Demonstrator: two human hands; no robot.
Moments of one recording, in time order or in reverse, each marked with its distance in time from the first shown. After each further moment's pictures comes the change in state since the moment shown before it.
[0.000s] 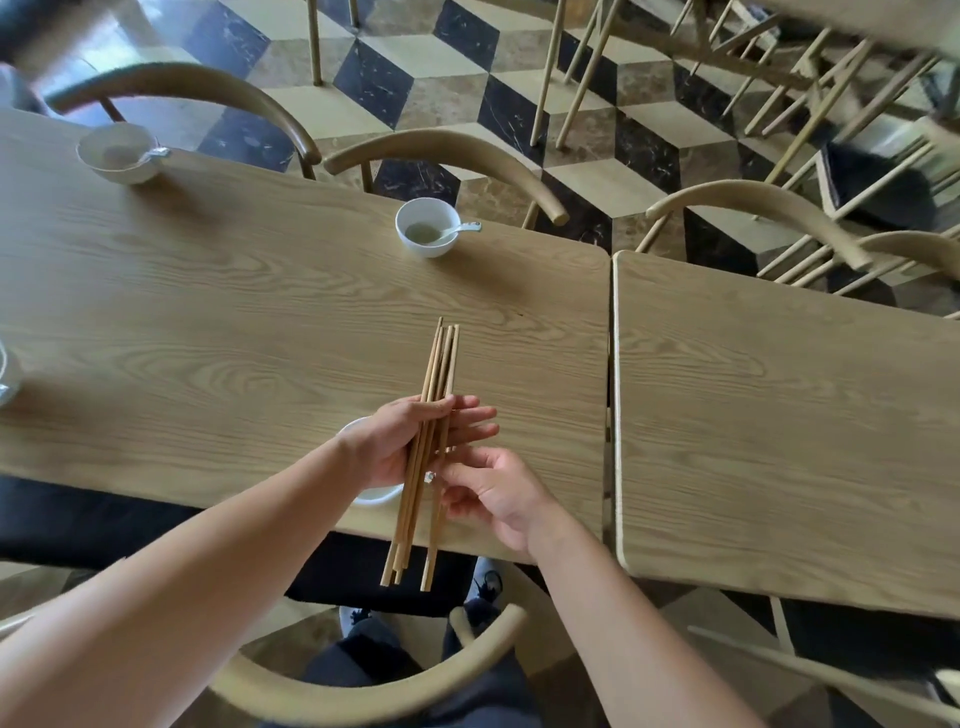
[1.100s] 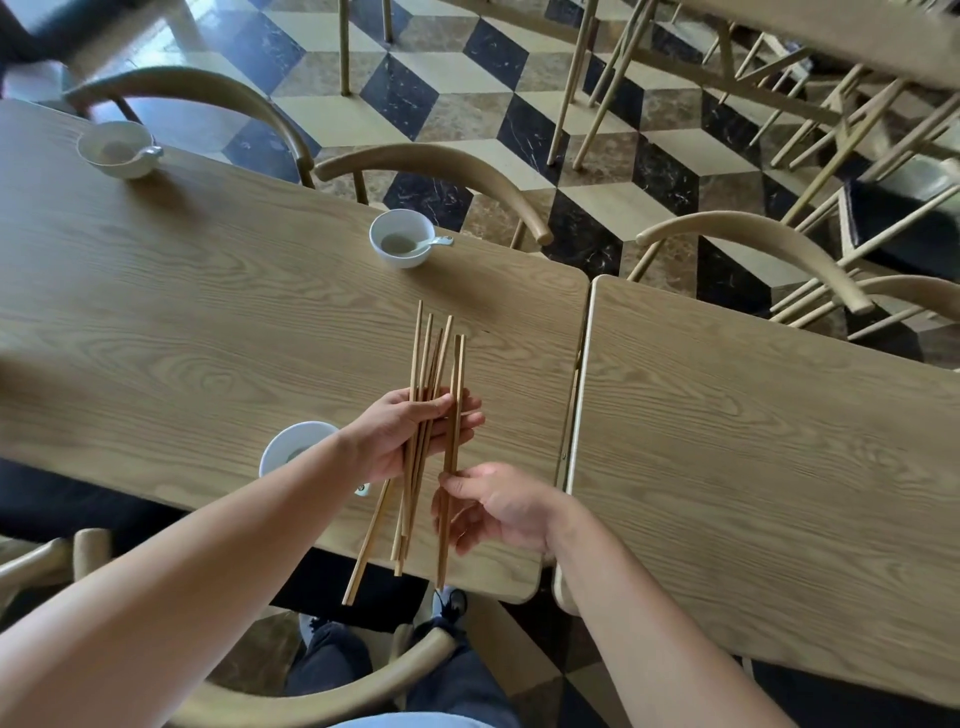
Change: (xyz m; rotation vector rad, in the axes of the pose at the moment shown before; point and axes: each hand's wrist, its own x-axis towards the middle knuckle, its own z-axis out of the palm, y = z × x) left_hand 0.058 -0.011 0.065 -0.082 0.179 0.251; right_hand -0.017 -0.048 -0.106 -0.314 -0.350 0.220
